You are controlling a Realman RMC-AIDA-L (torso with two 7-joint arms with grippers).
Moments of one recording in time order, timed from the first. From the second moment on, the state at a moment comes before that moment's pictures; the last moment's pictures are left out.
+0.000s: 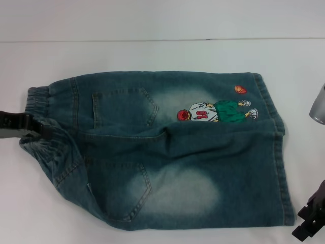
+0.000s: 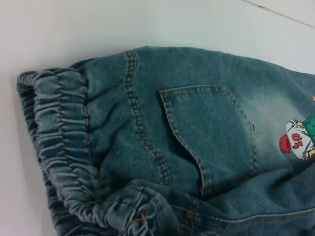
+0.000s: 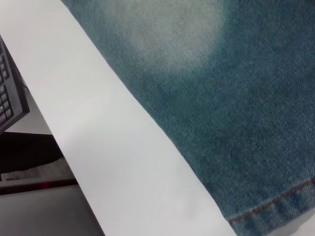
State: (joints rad) left arm -0.66 -1.98 0.53 0.93 2.62 1.69 -2.45; right arm 0.74 2.02 -0.91 -0.79 -2.80 -1.86 2.06
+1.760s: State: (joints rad) left arm -0.66 -1.98 0.53 0.93 2.62 1.69 -2.45; right arm 0.76 2.04 -0.90 -0.75 -2.73 -1.79 2.02
